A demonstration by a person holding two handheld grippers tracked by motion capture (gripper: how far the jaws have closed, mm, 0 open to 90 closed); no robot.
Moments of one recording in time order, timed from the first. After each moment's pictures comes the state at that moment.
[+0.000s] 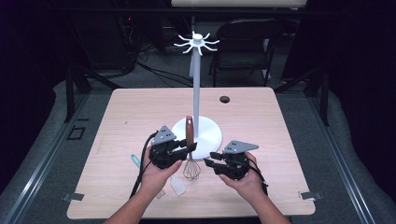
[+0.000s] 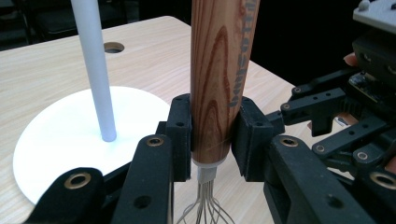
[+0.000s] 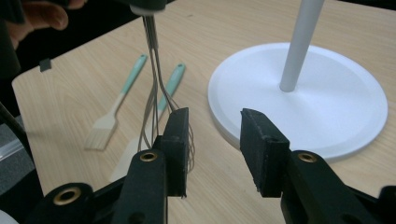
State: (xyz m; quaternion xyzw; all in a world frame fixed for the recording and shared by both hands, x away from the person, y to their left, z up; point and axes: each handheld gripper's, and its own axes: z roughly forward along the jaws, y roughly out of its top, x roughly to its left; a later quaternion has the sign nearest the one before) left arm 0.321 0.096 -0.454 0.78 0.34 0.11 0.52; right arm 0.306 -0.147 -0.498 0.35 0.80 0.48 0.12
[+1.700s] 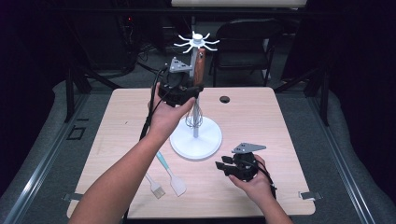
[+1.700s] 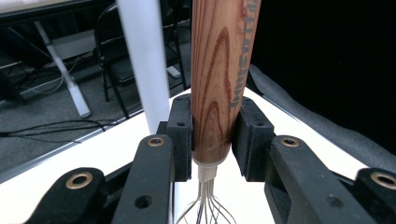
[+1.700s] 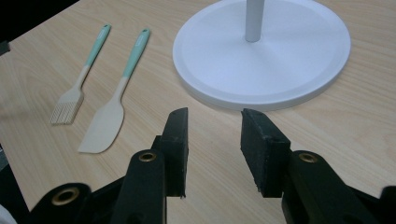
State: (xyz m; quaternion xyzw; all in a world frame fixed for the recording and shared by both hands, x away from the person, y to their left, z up) left arm 0.397 0.053 -0.309 0.77 0.37 0.22 0.48; right arm 0.310 -0.175 -0.516 0.41 0.80 0.43 0.10
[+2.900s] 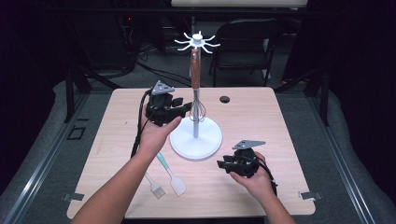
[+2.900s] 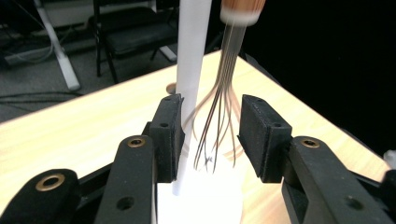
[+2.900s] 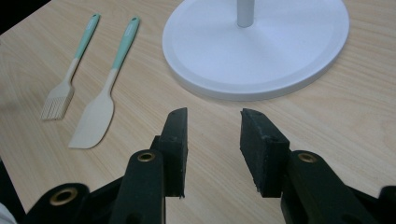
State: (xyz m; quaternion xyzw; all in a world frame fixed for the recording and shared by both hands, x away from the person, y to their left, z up) left arm 0.385 0.099 -0.372 0.76 0.40 0.18 0.47; right arm 0.322 -0.179 -0.518 0.42 0.81 0.40 0.08
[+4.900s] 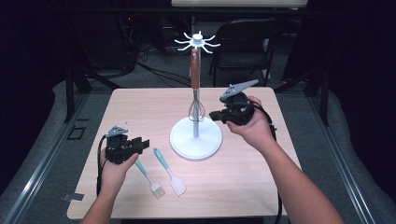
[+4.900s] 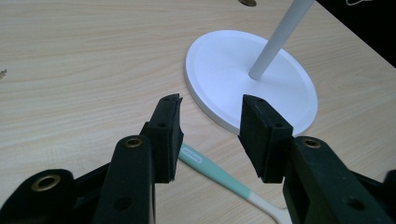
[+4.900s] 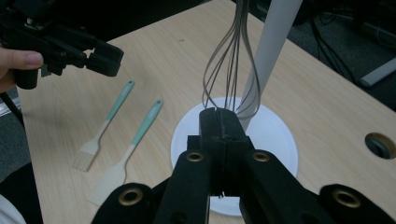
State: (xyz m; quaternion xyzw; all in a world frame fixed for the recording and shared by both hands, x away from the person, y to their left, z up) left arm 0.346 0.221 -0.487 0.73 0.51 0.13 0.44; right arm 0.394 -0.149 -0.364 0.28 0.86 0.41 0.11
